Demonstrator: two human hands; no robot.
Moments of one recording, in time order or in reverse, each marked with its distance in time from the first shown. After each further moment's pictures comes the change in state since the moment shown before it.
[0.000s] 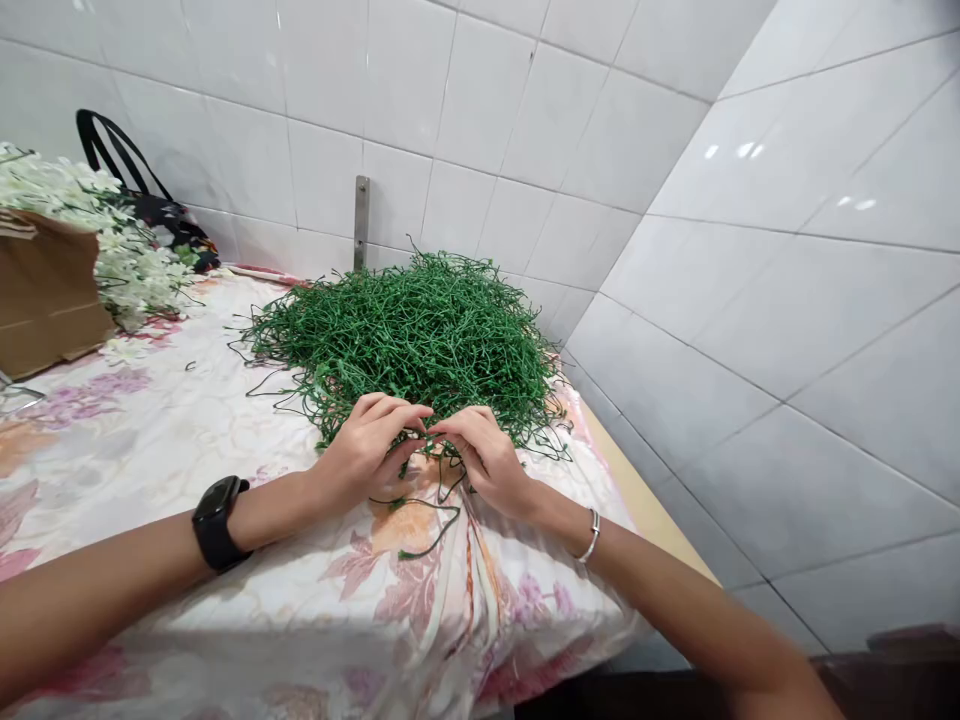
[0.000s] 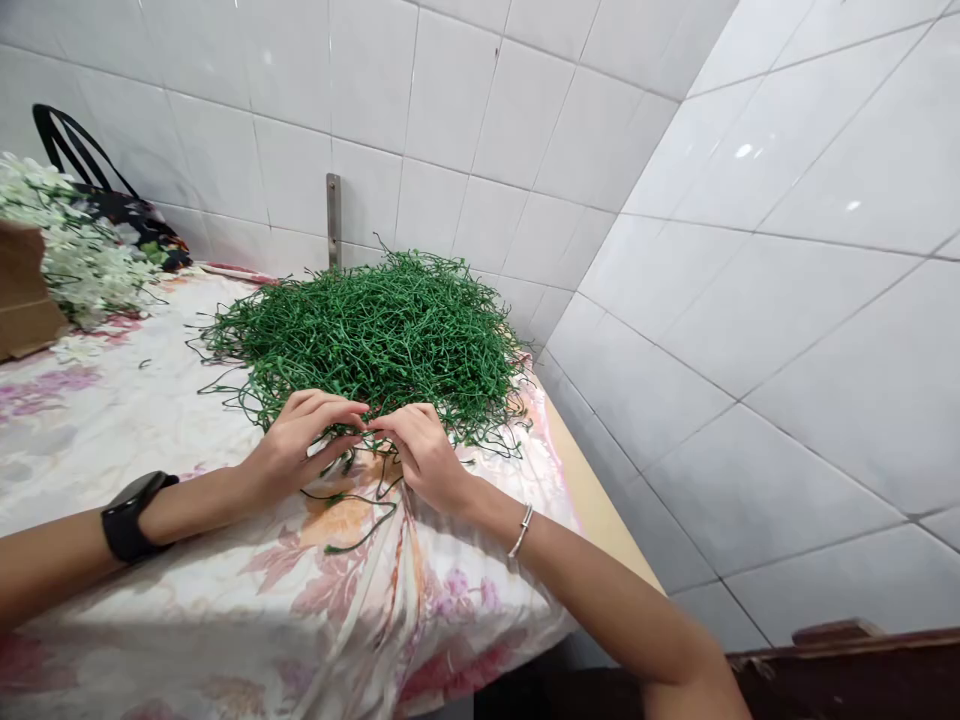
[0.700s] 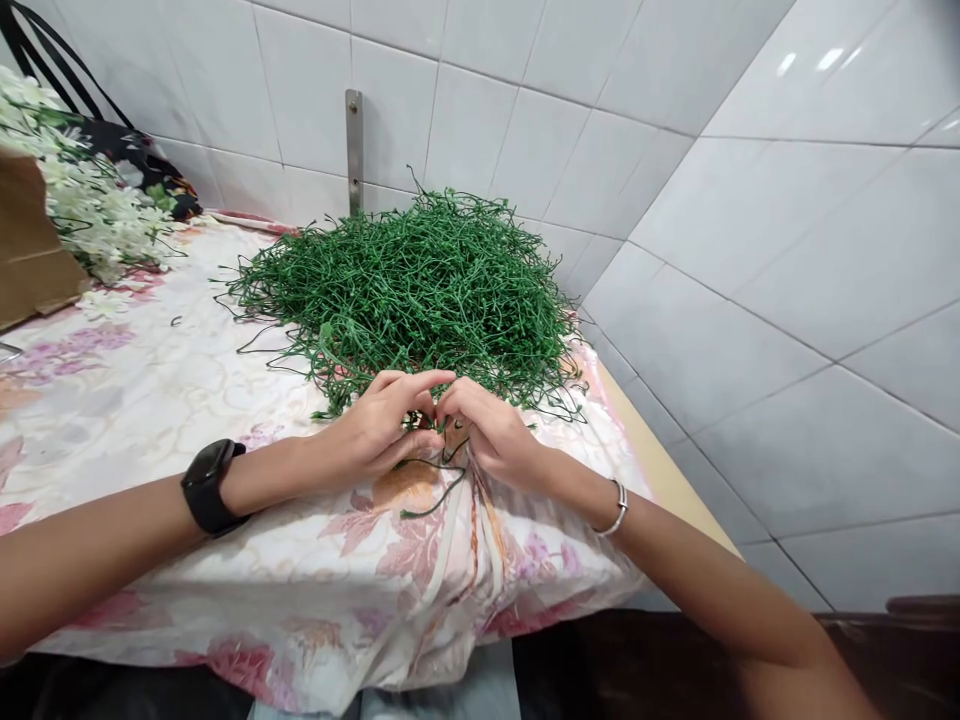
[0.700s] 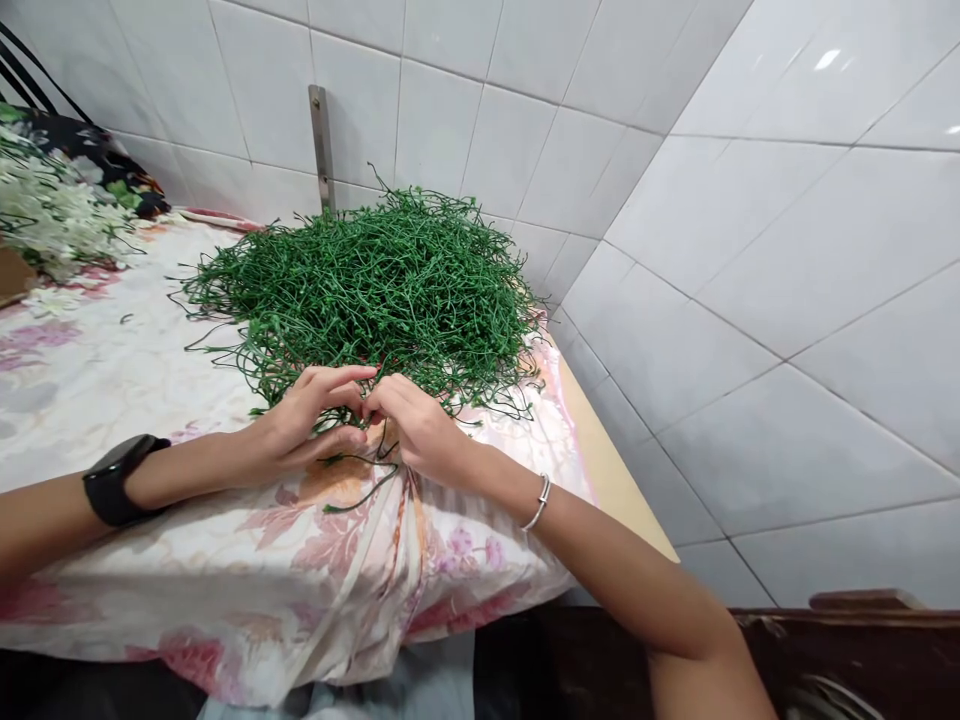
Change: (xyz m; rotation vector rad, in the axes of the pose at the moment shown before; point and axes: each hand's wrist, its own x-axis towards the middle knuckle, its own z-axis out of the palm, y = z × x) left_hand -0.006 0.003 -0.001 -0.224 -0.237 -0.014; right_hand -0.001 -0.008 -0.001 0.166 -0.155 -0.045
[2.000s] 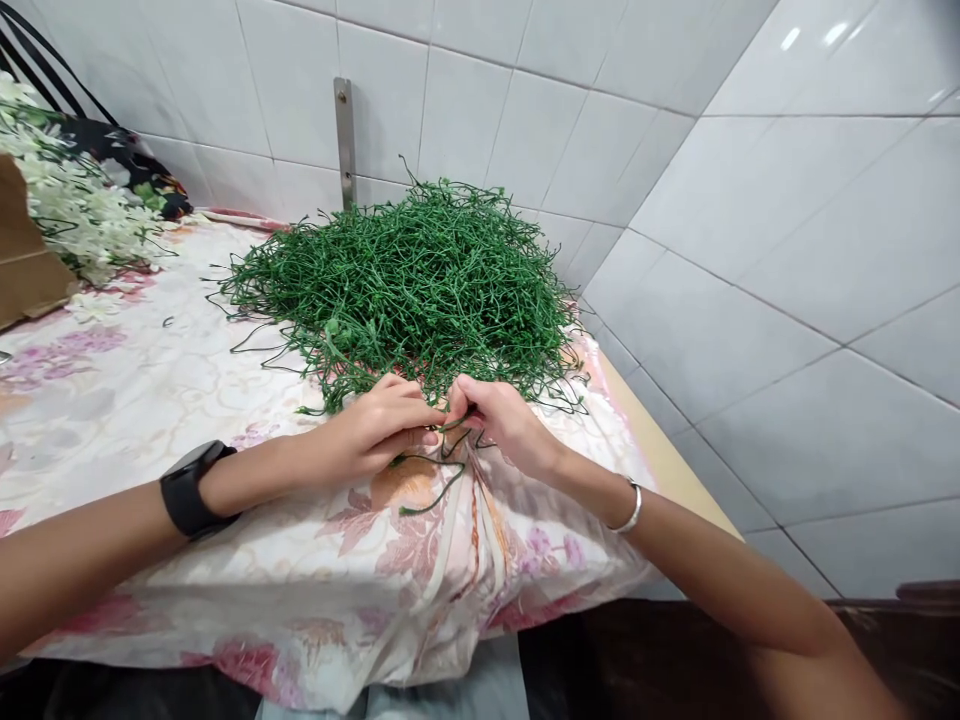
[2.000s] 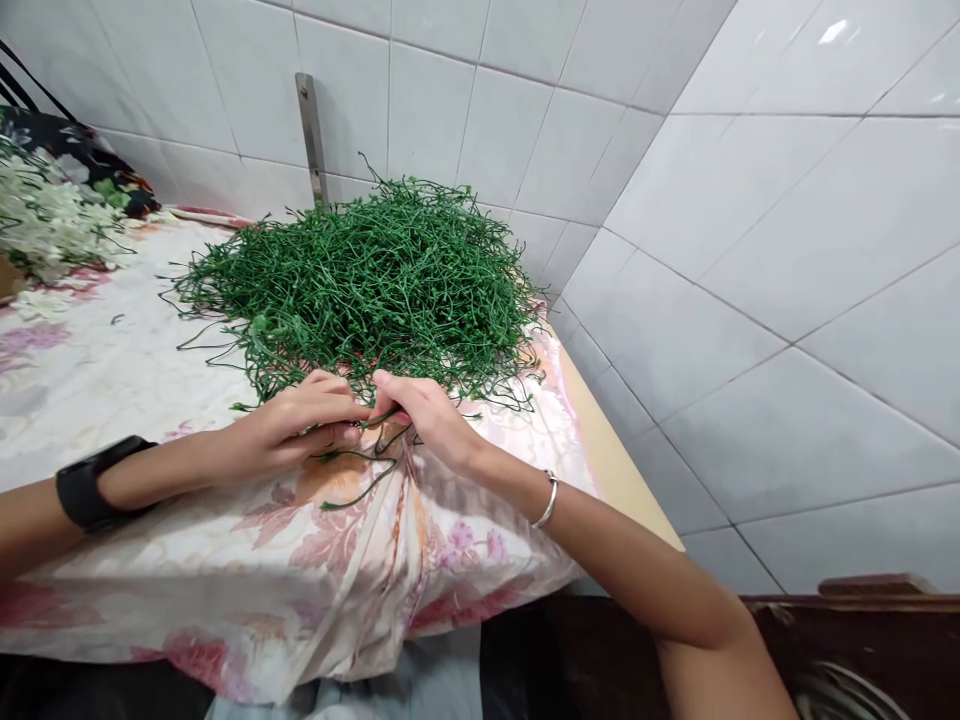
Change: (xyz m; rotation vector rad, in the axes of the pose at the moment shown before) left_hand 0.003 -0.002 -0.009 0.001 -0.240 0.060; right_hand 0.006 -0.014 -0.009 0.749 0.100 0.645
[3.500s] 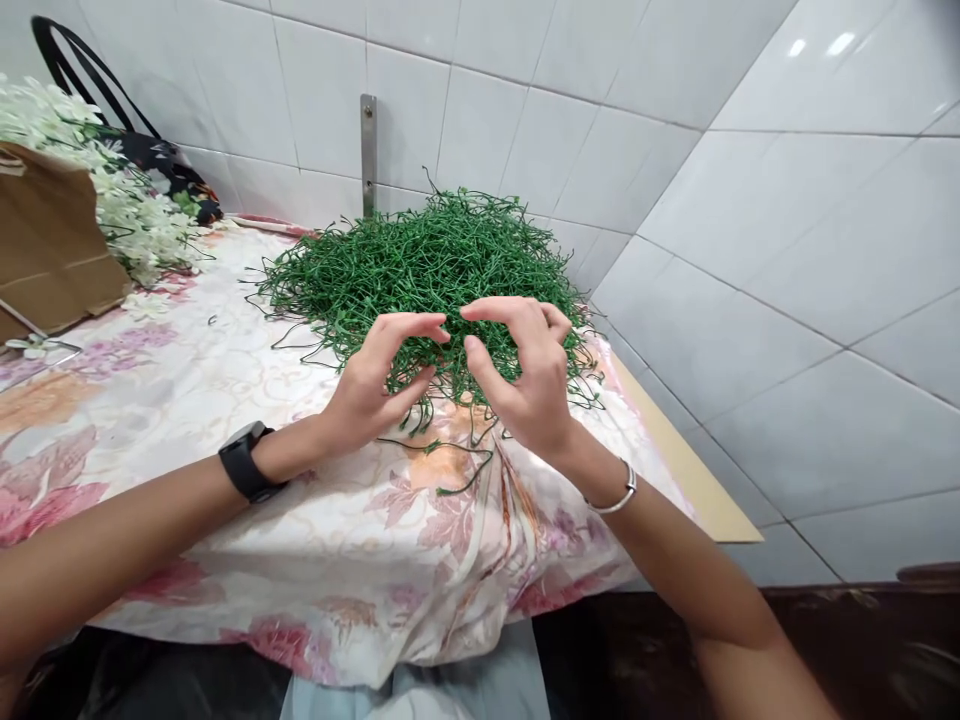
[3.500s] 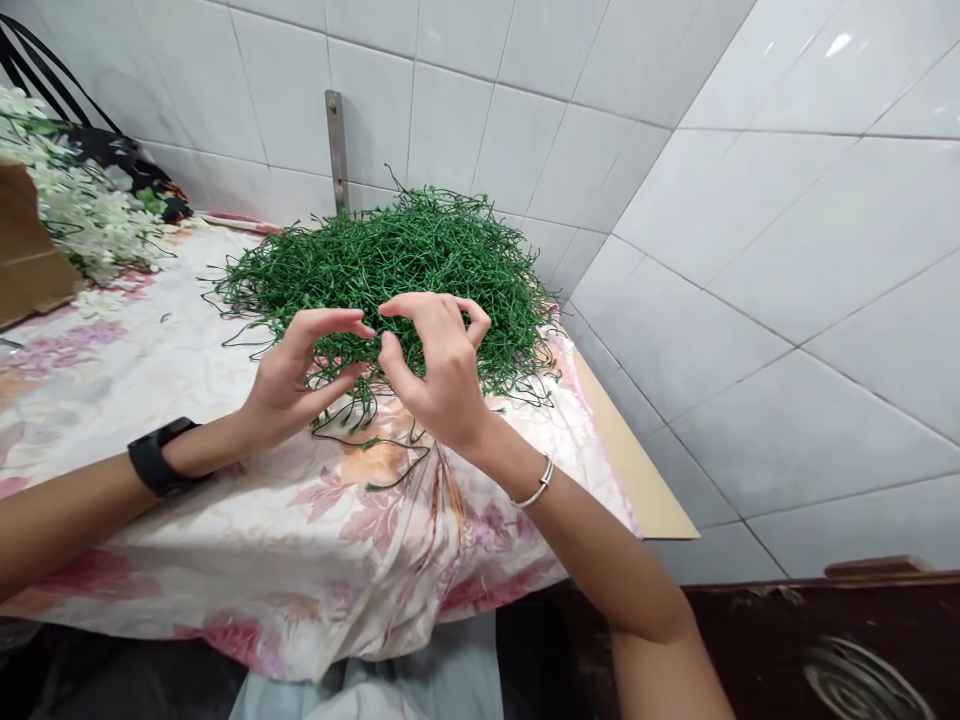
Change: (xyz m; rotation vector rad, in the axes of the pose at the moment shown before) left_hand -0.006 -0.005 -0.016 -0.076 0.620 -0.093; right_hand 0.017 -0.040 0.032 -0.963 0.490 -0.631
